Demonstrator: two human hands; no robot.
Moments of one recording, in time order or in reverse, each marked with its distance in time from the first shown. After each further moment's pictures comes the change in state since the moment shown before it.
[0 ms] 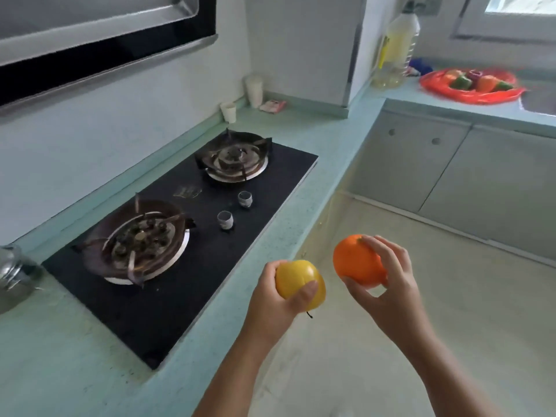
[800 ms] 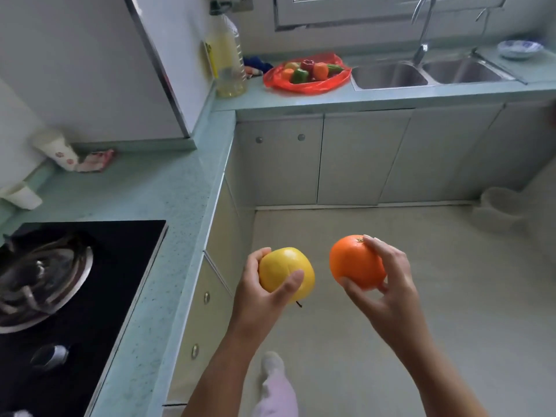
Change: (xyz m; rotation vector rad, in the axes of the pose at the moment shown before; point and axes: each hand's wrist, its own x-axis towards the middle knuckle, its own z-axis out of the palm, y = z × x) left_hand 0.203 0.096 0.254 0.051 -0.328 0.143; right_hand 0.121 0.174 -0.167 -0.056 0.435 0.291
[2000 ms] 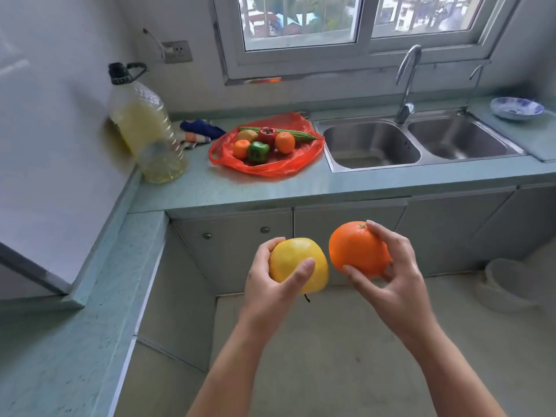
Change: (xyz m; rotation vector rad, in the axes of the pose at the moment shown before) left_hand 0.492 0.117 0.187 -0.135 -0.177 0.057; right_hand 0.504 0.130 0.002 0.035 0.096 -0.011
